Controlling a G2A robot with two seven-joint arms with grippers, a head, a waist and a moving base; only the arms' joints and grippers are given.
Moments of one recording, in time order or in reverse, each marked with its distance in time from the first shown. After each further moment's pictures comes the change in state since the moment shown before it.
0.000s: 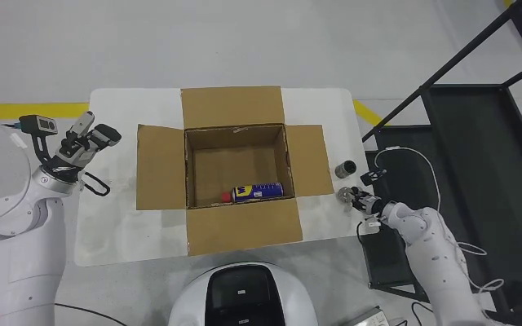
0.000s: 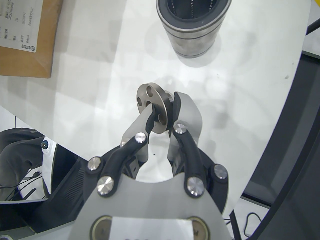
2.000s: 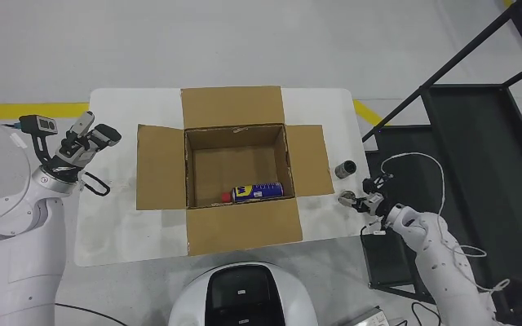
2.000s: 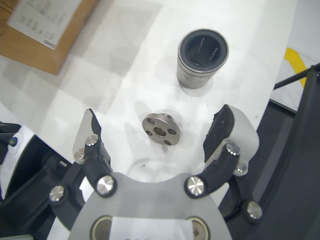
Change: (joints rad) left arm 0.000 0.000 0.000 0.000 0.000 0.000 0.000; right arm -0.076 0.056 0.002 -0.037 -0.247 -0.147 -0.461
